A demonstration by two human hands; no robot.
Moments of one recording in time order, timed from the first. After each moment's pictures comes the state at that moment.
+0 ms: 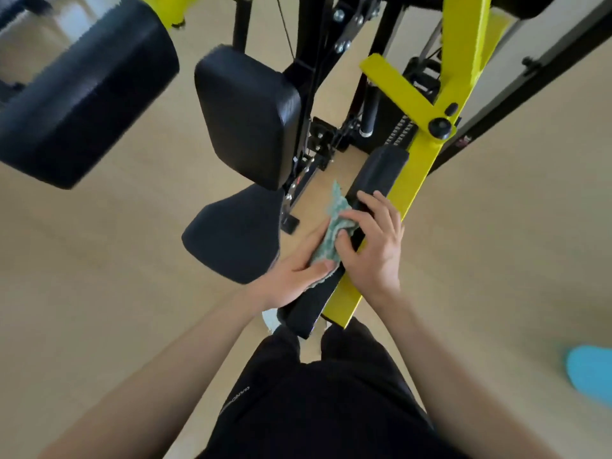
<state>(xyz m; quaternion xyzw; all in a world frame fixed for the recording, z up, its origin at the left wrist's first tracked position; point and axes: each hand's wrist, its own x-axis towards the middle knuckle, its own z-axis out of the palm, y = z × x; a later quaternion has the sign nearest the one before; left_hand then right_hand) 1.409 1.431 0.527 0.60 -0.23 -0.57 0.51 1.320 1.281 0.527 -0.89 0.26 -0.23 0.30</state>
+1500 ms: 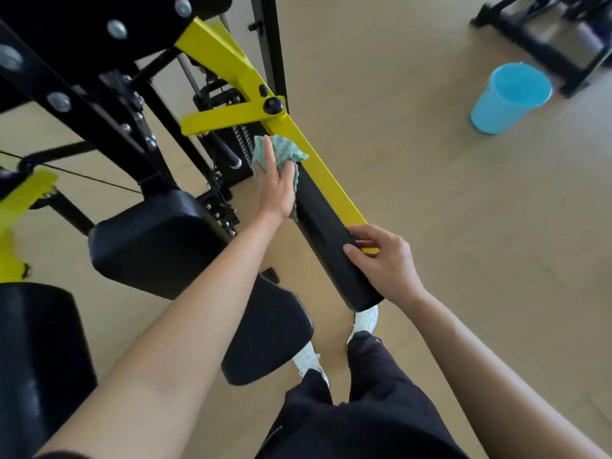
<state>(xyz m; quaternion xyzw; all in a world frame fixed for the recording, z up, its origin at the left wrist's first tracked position) 1.506 1.273 0.515 0.63 -0.53 -0.44 0.37 1.315 1.419 0.544 -0.54 0.65 -0.33 0.41</state>
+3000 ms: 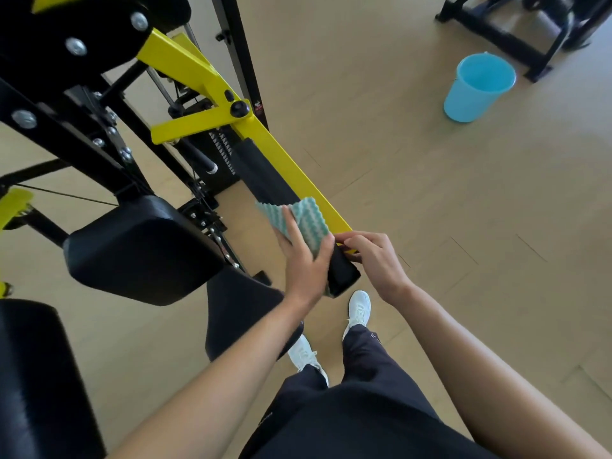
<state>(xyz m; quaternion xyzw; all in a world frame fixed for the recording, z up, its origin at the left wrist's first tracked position) 1.435 1.428 0.502 0.61 -0.53 -0.48 0.35 1.296 1.441 0.544 -0.35 0.62 -0.41 0.57</state>
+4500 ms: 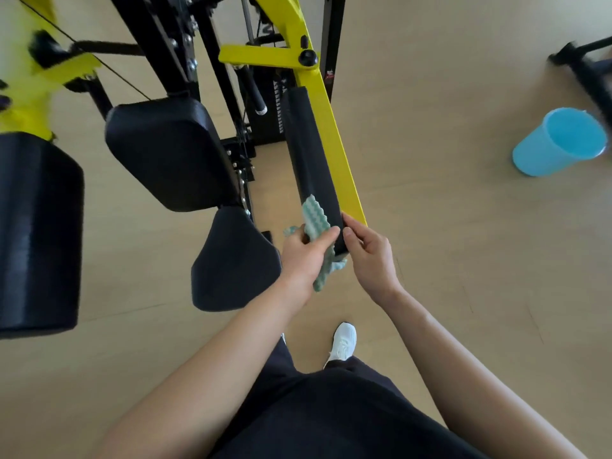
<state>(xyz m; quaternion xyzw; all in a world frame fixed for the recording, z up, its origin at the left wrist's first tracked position) 1.399 1.491 0.539 0.66 -0.13 -0.60 0.44 1.268 1.467 0.533 -0.54 0.56 -0.32 0.55</state>
